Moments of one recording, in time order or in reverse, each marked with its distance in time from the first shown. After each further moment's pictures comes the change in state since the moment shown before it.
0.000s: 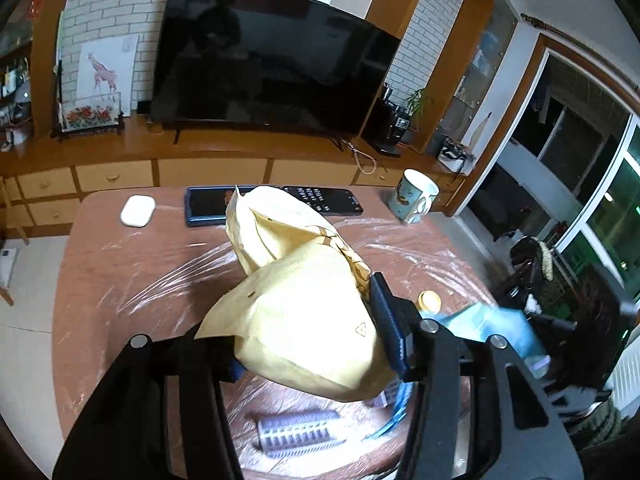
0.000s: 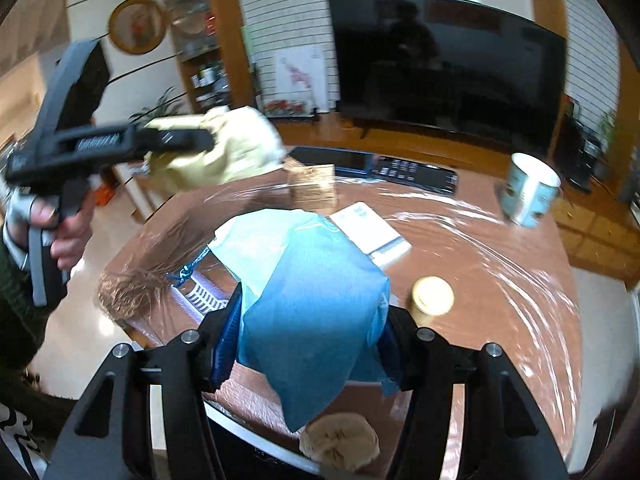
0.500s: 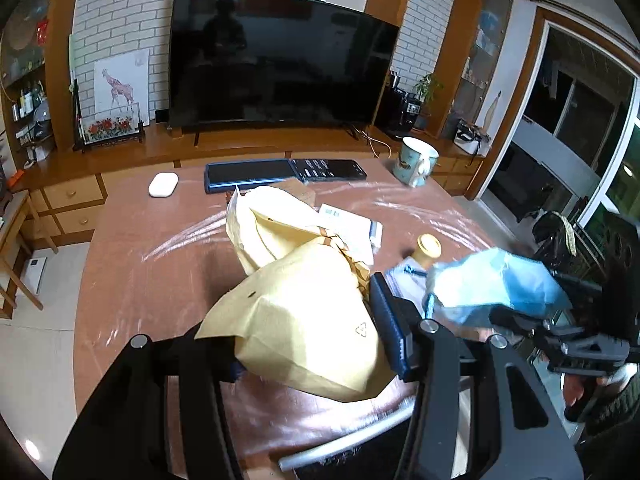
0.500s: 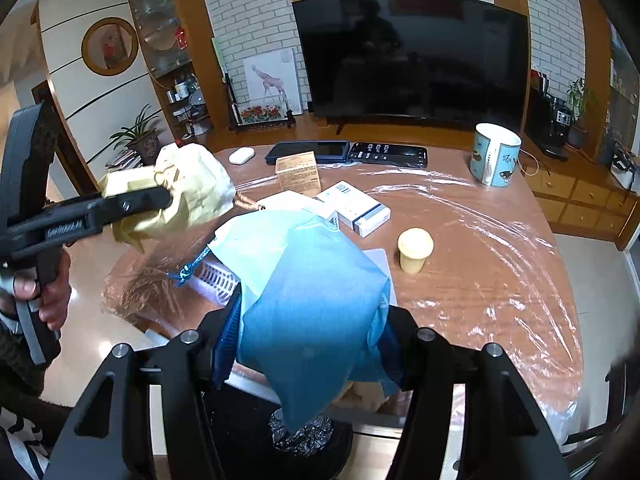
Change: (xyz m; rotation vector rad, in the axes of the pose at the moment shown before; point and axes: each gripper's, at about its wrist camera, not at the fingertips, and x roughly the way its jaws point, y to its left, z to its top) left arm -0.032 -0.034 -0.064 0.075 0.001 0.104; right arm -0.039 0.013 -0.037 0.076 -0.012 -0.031
